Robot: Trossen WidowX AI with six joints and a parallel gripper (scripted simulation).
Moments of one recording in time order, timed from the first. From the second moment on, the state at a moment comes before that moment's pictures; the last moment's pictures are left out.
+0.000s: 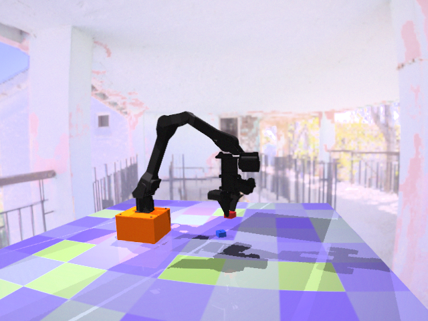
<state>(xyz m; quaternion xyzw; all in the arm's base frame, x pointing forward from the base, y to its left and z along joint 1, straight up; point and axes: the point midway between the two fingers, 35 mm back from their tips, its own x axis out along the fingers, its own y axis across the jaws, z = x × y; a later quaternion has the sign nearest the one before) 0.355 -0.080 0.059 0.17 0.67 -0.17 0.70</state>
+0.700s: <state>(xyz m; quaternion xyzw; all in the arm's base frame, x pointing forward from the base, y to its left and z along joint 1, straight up) 0.321 0.001 0.017 0.34 0.62 -0.32 0.63</state>
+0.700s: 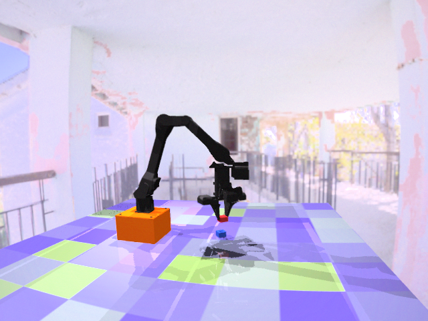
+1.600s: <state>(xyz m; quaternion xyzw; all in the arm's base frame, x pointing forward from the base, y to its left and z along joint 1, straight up) 0.314 0.017 -0.025 0.37 0.60 -0.35 0.62</state>
